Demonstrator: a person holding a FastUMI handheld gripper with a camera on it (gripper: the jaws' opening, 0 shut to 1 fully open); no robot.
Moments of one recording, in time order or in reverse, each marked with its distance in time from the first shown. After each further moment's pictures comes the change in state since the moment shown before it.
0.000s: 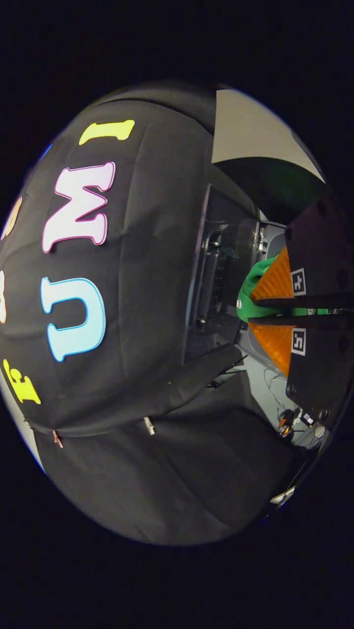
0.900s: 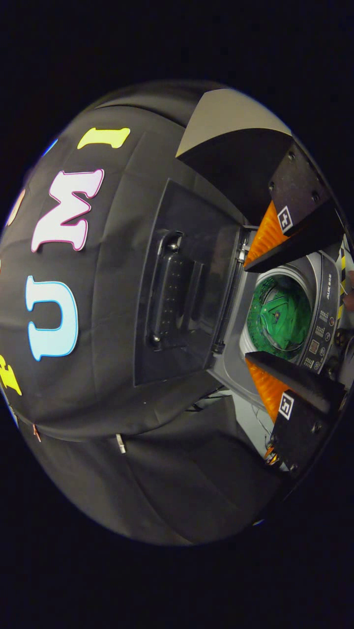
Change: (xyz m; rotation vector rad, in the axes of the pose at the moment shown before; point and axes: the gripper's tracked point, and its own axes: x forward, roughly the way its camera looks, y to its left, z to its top) arm 0.013 -0.012 -0.051 -0.049 -0.036 -0.093
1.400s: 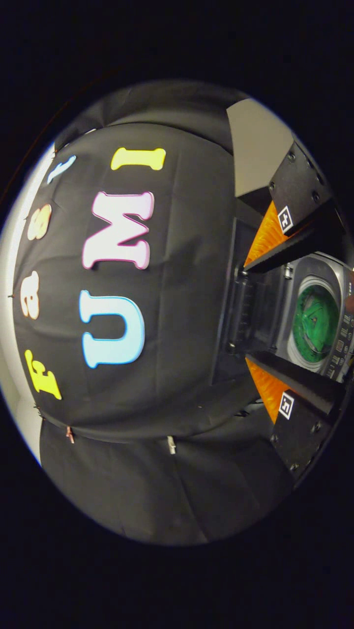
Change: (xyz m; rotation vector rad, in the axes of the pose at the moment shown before) arm -0.054 -0.018 0.118 0.028 -0.357 -0.057
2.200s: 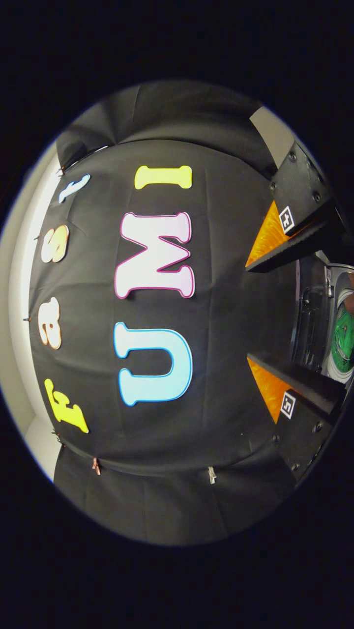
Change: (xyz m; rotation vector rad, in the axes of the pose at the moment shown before) arm 0.083 -0.046 0.073 0.039 -0.080 -0.137
